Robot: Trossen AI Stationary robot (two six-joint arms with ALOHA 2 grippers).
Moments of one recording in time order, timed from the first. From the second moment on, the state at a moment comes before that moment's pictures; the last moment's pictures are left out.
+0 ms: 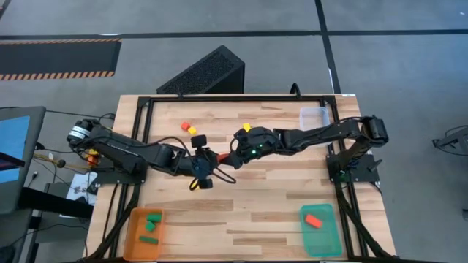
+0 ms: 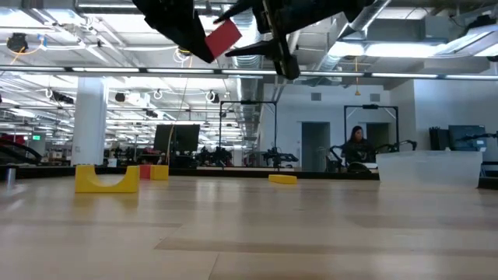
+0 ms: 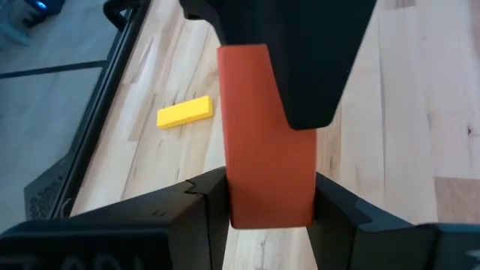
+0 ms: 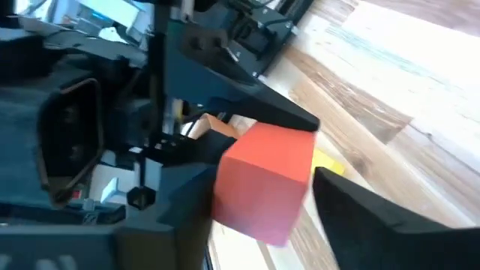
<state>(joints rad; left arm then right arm) -0.27 1.43 1.13 -0.58 -0.54 -0.11 0.01 1.66 1.18 0.08 -0.11 0.99</state>
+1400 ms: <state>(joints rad) 0.01 1.43 1.03 -0.66 -0.40 -0.42 0.82 1.28 0.73 -0.55 -0.49 1.20</state>
